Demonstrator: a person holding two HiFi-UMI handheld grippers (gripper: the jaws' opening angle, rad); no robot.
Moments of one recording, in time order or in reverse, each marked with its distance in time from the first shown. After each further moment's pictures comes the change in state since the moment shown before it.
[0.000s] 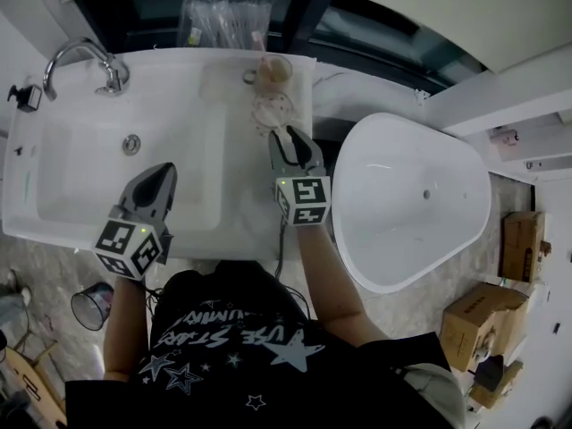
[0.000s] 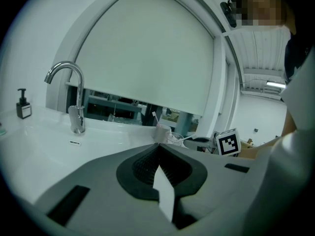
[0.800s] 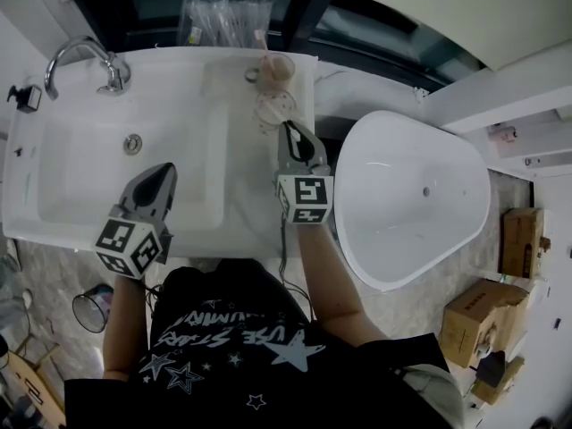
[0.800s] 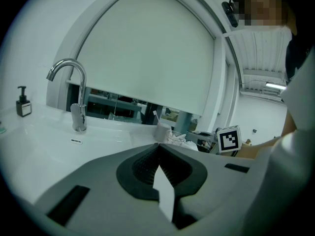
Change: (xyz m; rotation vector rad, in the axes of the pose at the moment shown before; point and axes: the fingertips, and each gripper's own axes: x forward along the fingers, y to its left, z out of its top) left arm -0.007 0.010 -0.007 -0.011 0.010 -0.015; right arm -0.005 0.002 0.025 -0.046 -0.073 -0.069
